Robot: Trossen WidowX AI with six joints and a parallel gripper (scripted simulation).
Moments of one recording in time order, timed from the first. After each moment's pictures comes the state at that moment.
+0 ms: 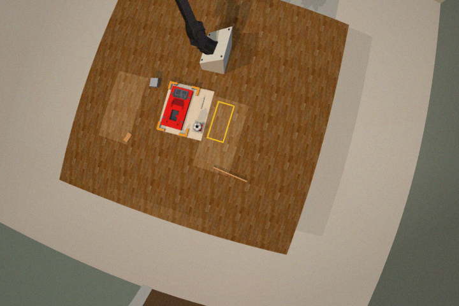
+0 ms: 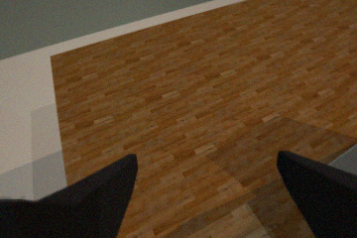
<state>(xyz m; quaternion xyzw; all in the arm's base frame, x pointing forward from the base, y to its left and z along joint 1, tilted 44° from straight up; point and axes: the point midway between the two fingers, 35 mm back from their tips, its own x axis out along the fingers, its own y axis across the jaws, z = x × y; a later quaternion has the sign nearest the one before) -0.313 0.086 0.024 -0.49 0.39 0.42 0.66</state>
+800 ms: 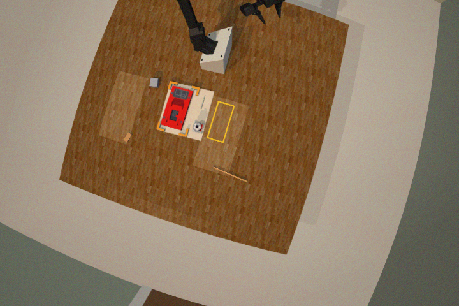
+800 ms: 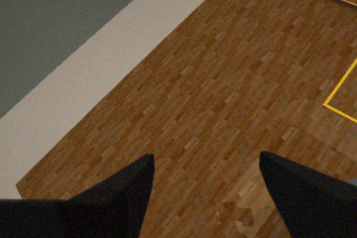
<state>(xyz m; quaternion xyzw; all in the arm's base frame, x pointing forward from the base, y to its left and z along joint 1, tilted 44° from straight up) -0.157 0.293 0.020 -0.42 0.47 0.24 0.74</state>
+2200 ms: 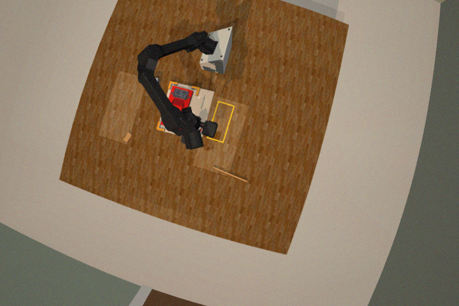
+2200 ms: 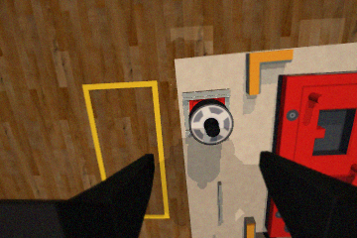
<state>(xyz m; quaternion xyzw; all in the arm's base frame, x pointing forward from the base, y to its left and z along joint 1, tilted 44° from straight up) 0.356 0.100 0.003 -0.29 0.62 -0.22 0.70</state>
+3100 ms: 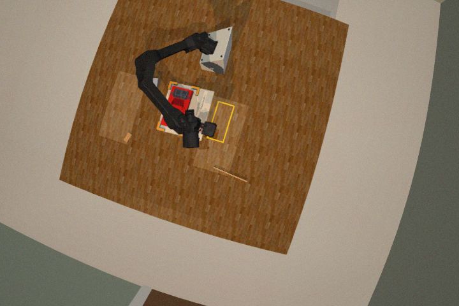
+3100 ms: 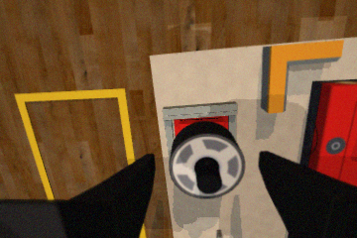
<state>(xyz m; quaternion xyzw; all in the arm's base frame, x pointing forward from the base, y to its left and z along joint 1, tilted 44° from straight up) 0.365 0.039 -0.045 -0.30 0.62 -0.23 0.69</state>
